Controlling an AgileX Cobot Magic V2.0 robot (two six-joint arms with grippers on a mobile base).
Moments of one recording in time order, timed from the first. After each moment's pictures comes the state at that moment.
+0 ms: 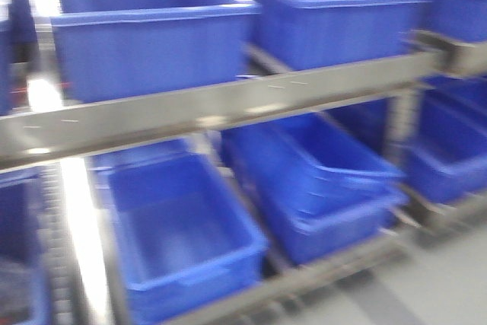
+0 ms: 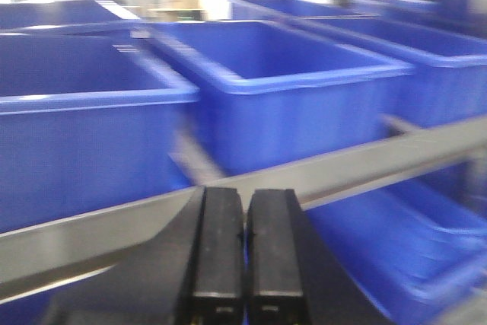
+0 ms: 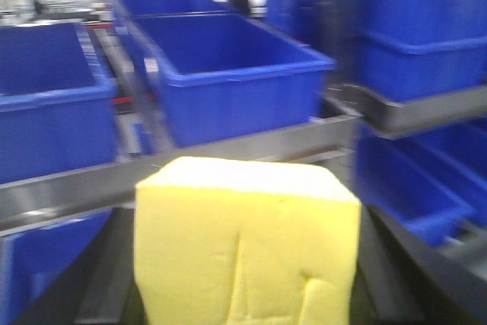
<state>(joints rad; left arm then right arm) -0.07 -0.01 0.00 0.00 0.00 -0.06 0.01 0.33 -0.21 0.08 -0.09 0.04</state>
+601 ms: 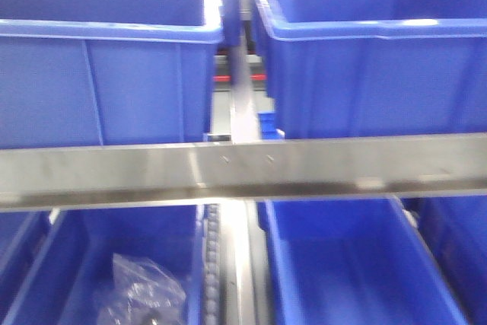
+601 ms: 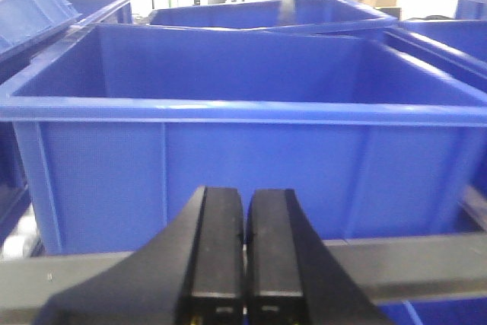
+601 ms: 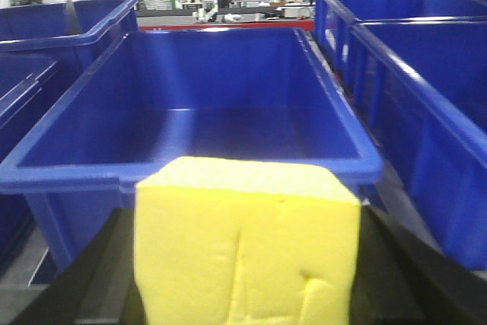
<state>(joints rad) -0.07 -0.01 0.00 0.00 0.00 -0.06 0.01 0.33 -0.21 0.08 -0.09 0.04</state>
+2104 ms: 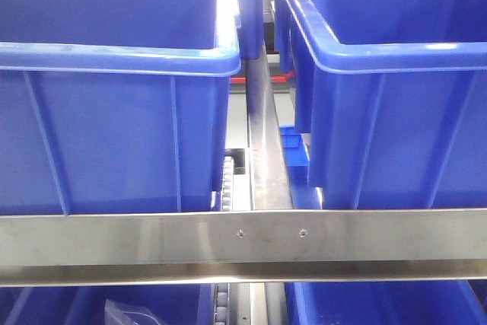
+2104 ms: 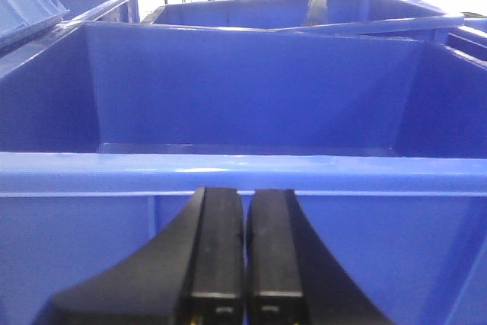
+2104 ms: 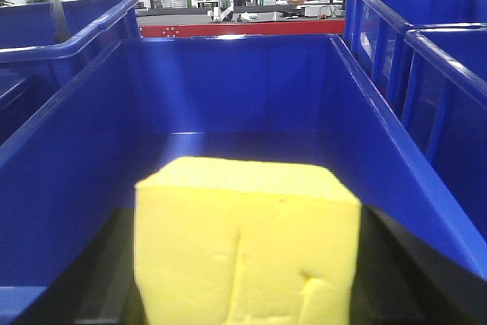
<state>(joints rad) -0.07 -0.01 0.00 0.00 0.00 -0.06 0.02 0.33 -0.21 0.08 -0.09 0.04</state>
